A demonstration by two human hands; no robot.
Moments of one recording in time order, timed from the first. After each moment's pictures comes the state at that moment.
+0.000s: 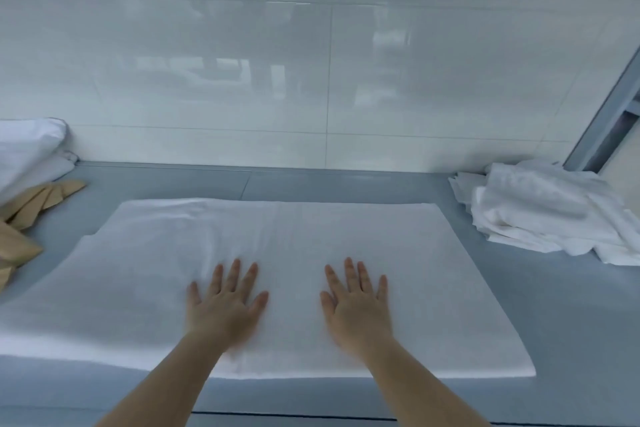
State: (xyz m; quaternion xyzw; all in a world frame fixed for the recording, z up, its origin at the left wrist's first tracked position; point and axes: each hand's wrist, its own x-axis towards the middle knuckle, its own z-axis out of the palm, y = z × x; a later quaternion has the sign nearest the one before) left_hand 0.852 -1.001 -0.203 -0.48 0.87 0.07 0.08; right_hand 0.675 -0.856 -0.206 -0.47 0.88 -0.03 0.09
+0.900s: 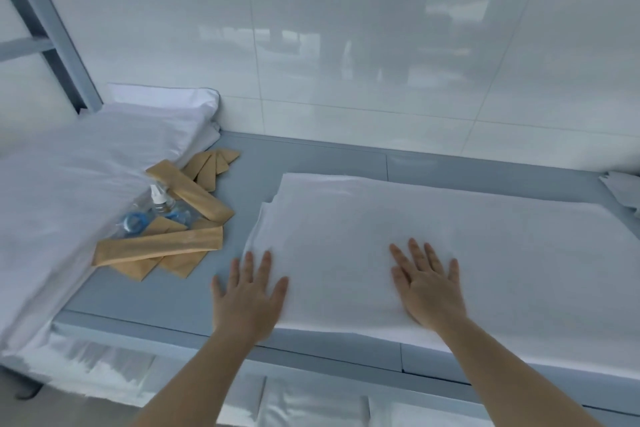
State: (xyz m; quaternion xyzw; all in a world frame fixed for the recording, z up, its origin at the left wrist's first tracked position) left_hand 1.117 -1.132 -0.217 -0.55 0.83 0.10 0.02; right_hand 0.850 -0.992 -0.205 -0.46 0.88 -0.01 0.07
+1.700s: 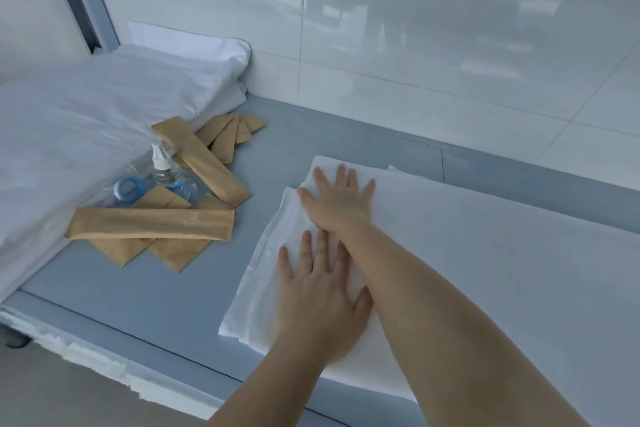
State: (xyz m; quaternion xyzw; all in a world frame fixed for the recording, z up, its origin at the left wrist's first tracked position) left_hand 1.042 -1.135 -0.222 -0.47 0.88 0.08 -0.06; right_hand 0.919 -1.258 -0.211 -0.56 0.82 -0.01 0.07
